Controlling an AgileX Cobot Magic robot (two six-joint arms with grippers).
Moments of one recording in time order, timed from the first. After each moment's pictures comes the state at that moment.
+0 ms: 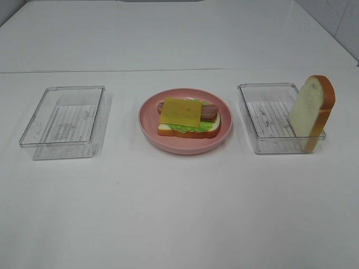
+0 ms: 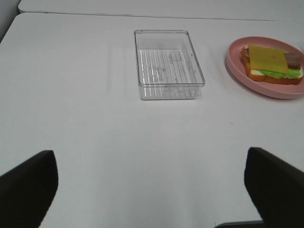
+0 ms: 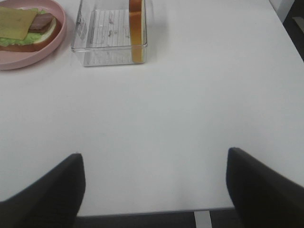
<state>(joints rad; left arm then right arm) 0.10 0.00 -0.52 -0.14 1.08 0.04 0.04 0.07 -0.49 -0.08 1.11 0.04</state>
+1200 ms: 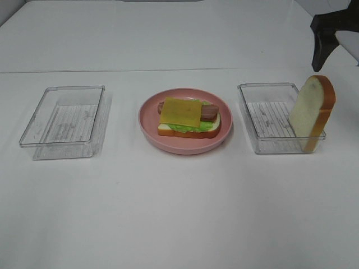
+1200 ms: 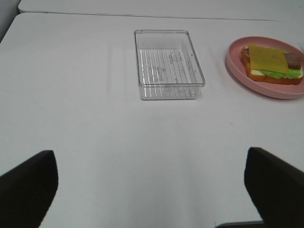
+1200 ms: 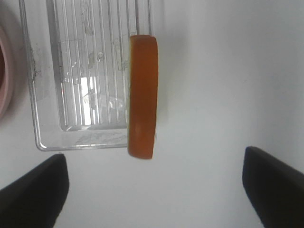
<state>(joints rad) 0.10 0.00 -0.52 -0.14 1.08 0.04 0.04 1.89 -1.66 -0.07 1.21 0.04</state>
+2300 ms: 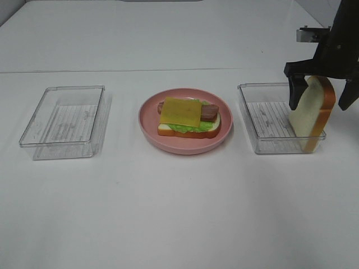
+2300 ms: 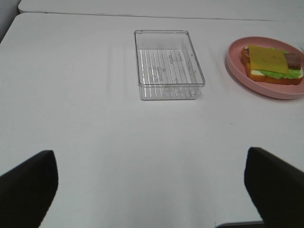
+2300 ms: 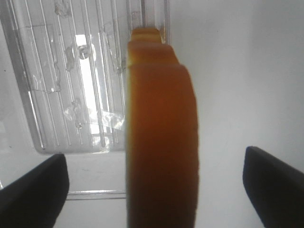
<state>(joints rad) 0.10 0.00 -0.52 -0.14 1.08 0.04 0.04 2.13 -1.71 -0.04 1.19 0.04</state>
